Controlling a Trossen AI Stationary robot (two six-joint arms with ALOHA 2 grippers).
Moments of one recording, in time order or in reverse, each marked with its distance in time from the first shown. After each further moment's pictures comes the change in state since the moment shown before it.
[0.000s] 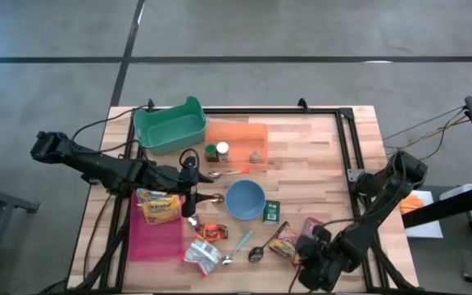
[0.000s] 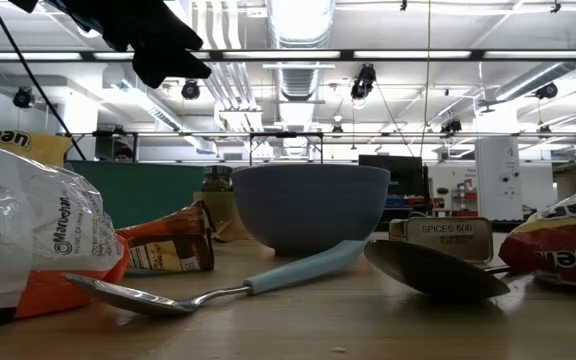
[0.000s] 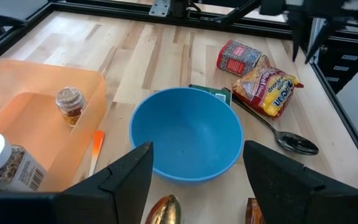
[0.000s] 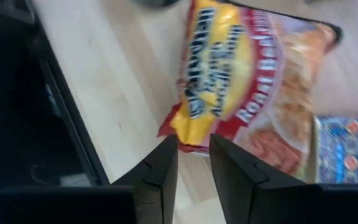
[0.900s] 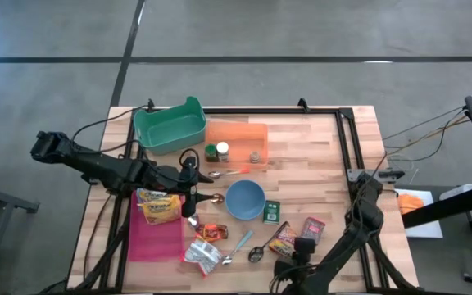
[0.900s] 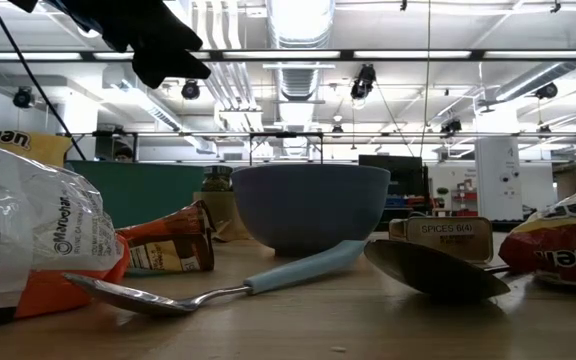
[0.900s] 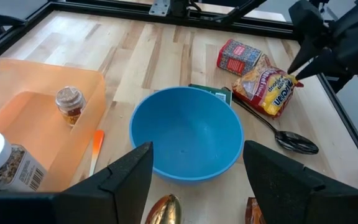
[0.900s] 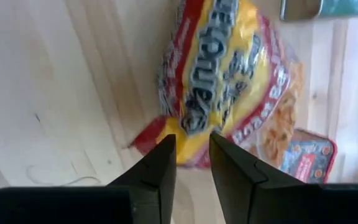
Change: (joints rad) left arm 0.000 0.000 0.000 -0.002 0.000 0.000; right arm -0.035 0.613 0.778 -0.775 -0.043 -0.236
